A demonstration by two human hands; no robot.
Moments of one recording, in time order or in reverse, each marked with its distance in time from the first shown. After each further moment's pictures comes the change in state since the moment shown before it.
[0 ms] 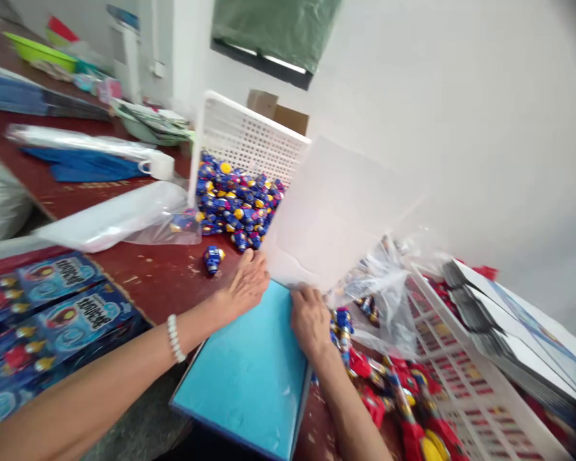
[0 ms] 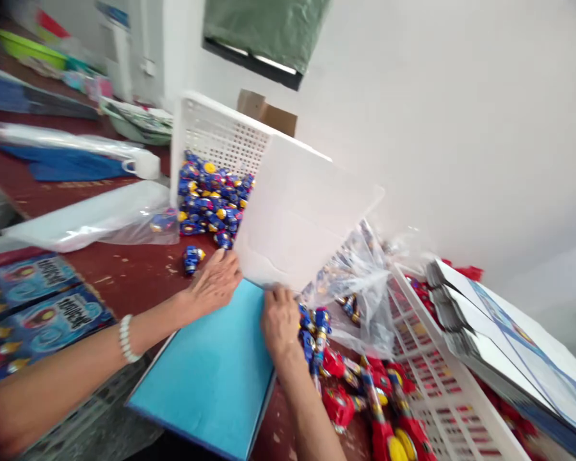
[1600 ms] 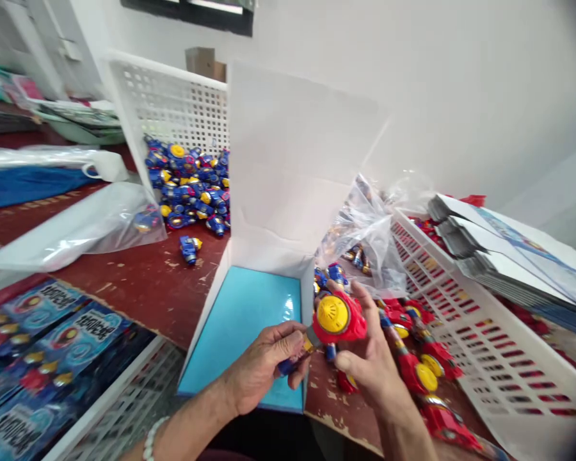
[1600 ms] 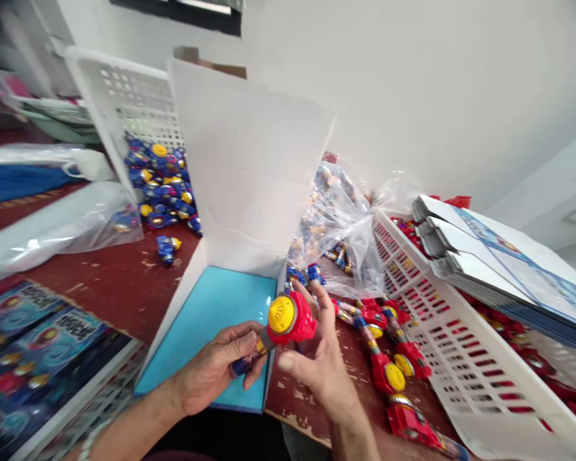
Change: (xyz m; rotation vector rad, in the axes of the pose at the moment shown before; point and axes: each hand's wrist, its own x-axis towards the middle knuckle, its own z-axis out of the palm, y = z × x) left_hand -0.061 0.143 0.008 -1.975 -0.549 -0.595; right_hand -0.125 0.021 -0.076 1.589 0.150 0.390
